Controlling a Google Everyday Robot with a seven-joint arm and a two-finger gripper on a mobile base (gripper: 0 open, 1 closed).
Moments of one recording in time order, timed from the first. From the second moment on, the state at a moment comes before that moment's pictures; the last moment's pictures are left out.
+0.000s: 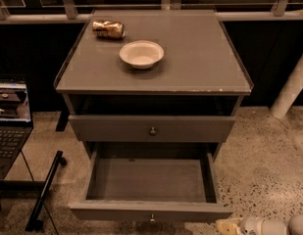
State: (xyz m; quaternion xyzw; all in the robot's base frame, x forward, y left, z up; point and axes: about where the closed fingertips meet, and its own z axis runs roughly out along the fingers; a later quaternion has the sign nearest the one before) arm 0.352 -0.272 0.413 -0.12 0.90 0.33 0.25
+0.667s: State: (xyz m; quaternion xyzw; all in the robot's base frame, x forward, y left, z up) arm 0.387 -0.249 0.423 -0.14 0.90 0.33 0.26
